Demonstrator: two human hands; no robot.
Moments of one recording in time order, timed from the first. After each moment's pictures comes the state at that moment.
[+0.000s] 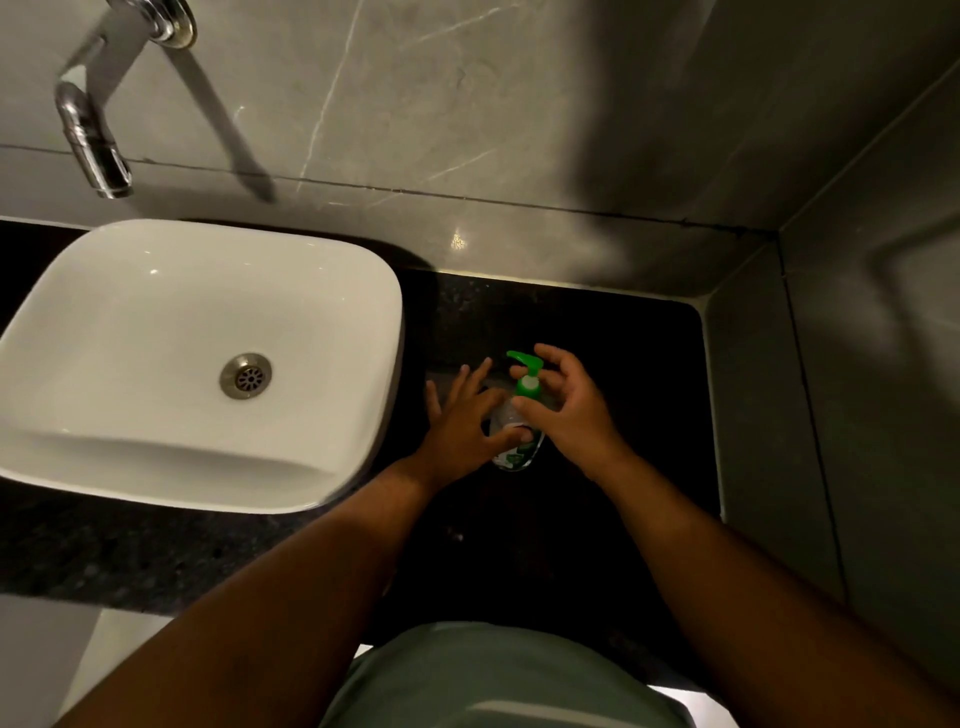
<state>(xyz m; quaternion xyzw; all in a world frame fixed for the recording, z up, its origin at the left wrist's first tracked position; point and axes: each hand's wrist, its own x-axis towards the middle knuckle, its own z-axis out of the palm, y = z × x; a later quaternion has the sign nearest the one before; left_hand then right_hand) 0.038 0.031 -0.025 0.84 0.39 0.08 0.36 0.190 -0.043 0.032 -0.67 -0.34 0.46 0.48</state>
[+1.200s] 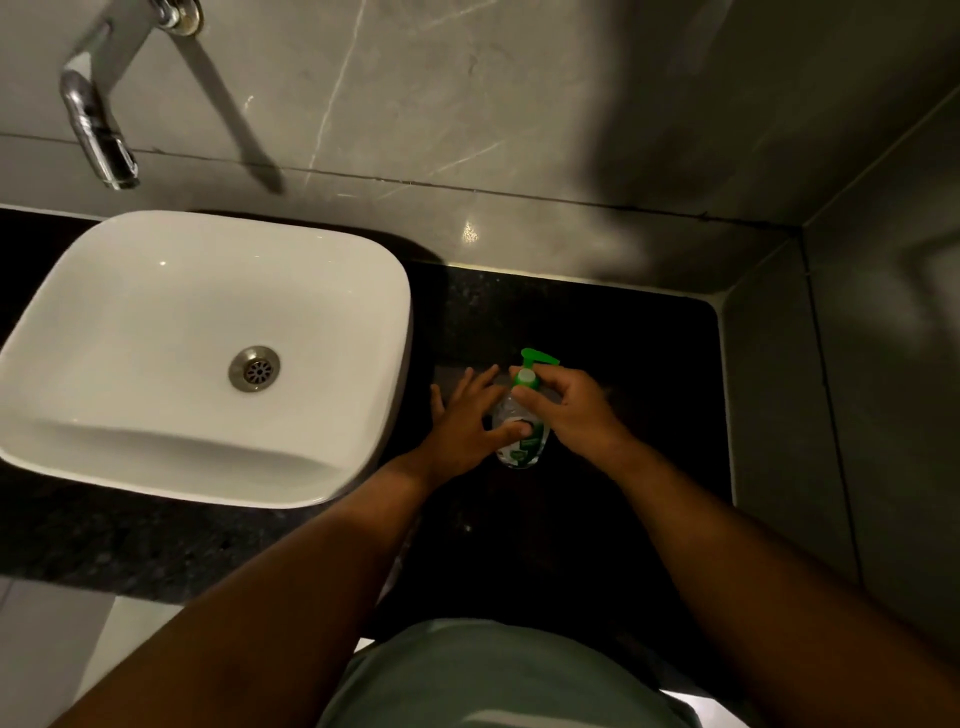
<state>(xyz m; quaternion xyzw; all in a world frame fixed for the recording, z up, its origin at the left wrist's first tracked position) 0.033 0.037 -0.031 0.81 0.40 0.05 0.41 0.196 -0.027 0.024 -0.66 -0.42 0.47 0.41</state>
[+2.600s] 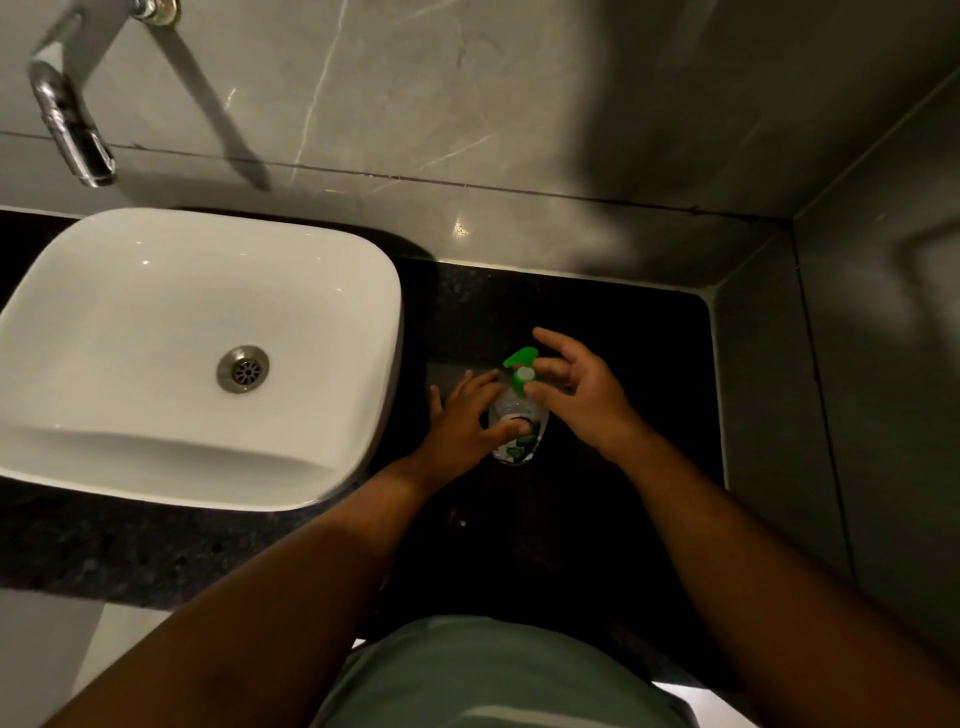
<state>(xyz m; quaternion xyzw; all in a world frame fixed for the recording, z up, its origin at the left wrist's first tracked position) 0.037 0.029 -0.021 0.79 0.42 0.09 0.44 0.211 -0.033 0.031 -0.64 -0.38 0.49 0.46</state>
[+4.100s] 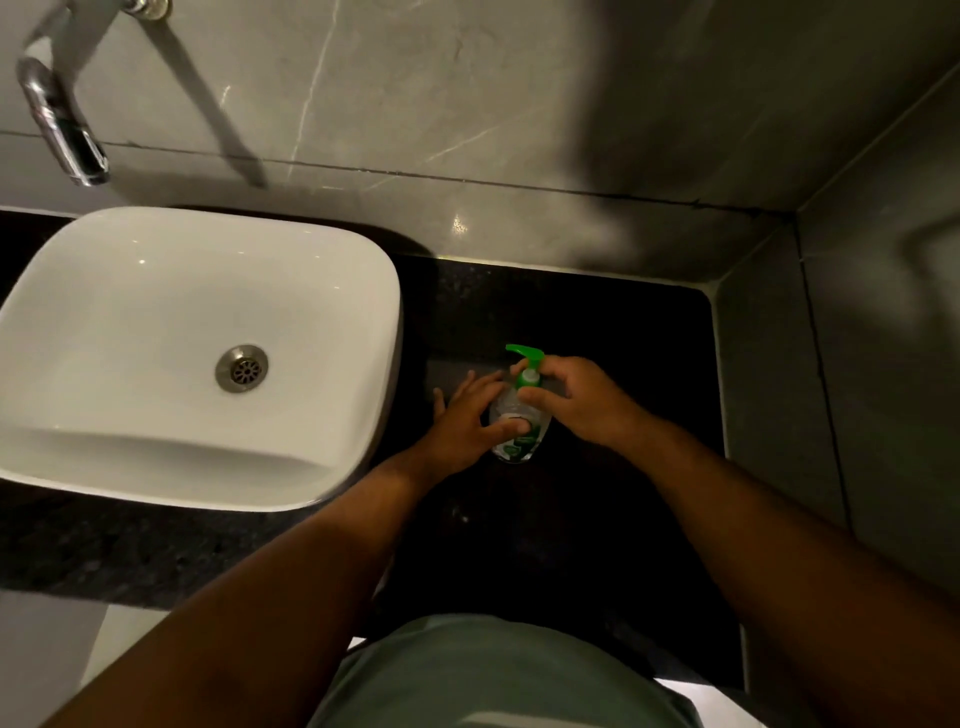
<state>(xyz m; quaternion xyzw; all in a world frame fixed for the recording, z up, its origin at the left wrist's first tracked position) 0.035 0.032 -0.021 0.77 0.39 0.05 0.50 0.214 -0.026 0.050 -0.67 -0.54 0.43 0.27</state>
